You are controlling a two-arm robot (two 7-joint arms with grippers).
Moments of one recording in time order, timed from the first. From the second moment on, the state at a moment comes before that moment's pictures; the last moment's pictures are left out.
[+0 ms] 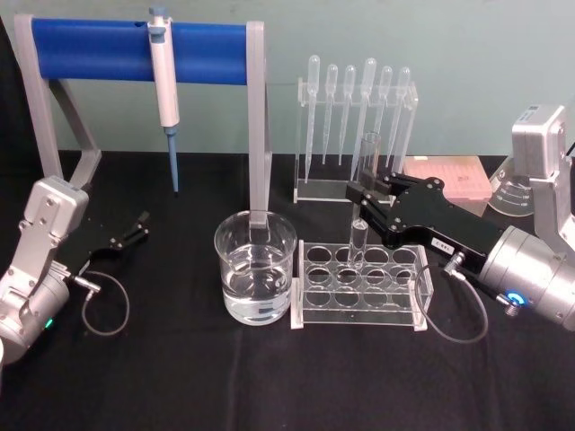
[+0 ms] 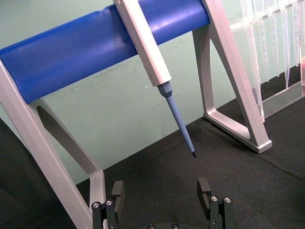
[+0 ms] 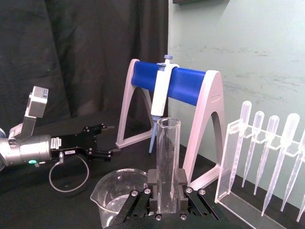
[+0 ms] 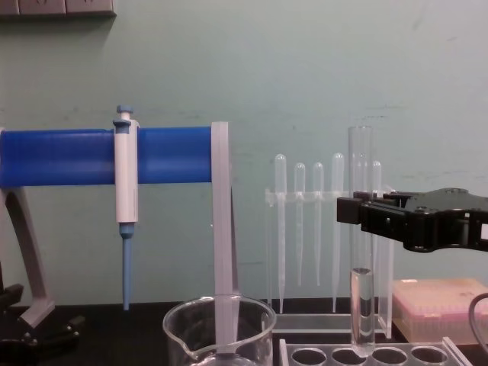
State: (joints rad) left arm -0.20 0.60 0.45 -1.41 -0.25 -0.12 0.03; right arm 0.20 0.57 -0.37 -1.73 0.53 0.08 0.47
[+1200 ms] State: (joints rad) left arm -0.20 0.60 0.45 -1.41 -0.25 -0.12 0.03; right arm 0.20 0.57 -0.37 -1.73 0.53 0.08 0.47
